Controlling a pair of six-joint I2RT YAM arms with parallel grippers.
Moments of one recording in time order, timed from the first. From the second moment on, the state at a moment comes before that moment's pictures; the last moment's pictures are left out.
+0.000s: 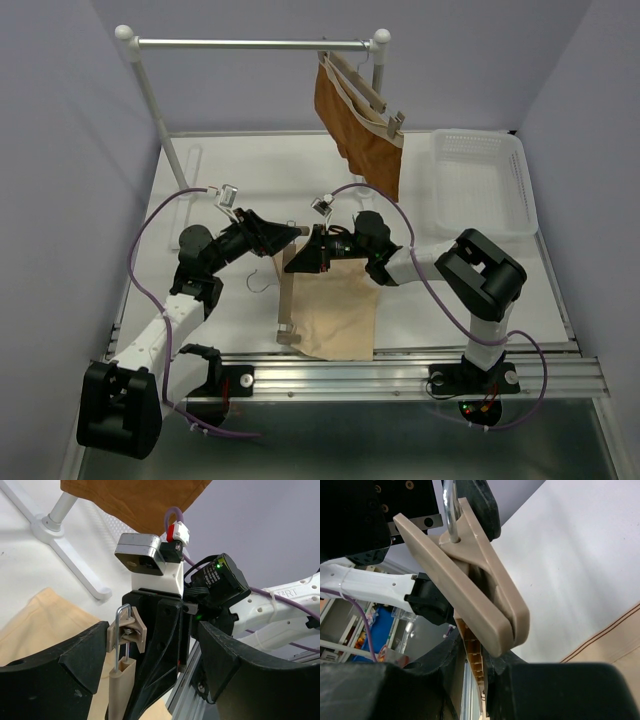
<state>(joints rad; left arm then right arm) -0.23 0.96 0.42 0.61 0.70 -0.86 0.78 1.87 0.89 1.01 -0.79 0.87</state>
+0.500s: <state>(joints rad) -0.23 0.97 0.42 0.61 0.69 -0.86 0.78 1.87 0.89 1.01 -0.79 0.87</state>
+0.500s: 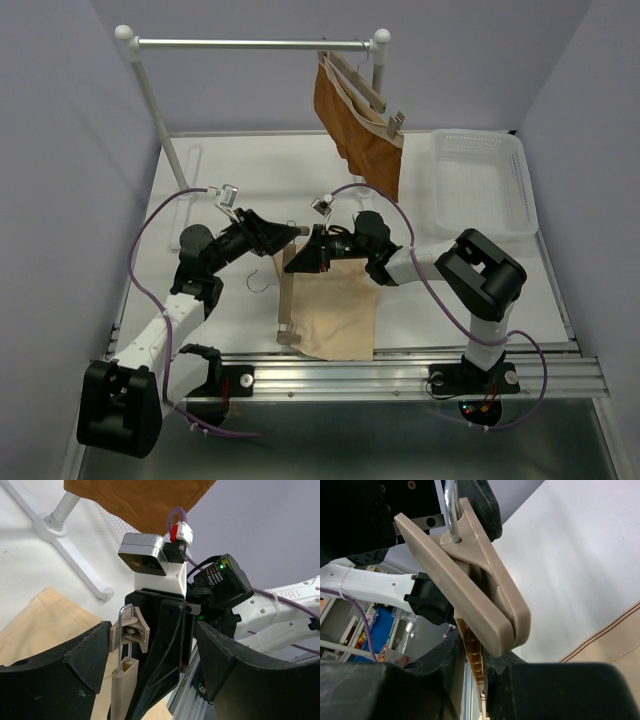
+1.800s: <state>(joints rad) -0.24 0.91 0.42 0.50 0.55 -0.80 0.78 1.81 0.91 0.84 -0.74 0.80</state>
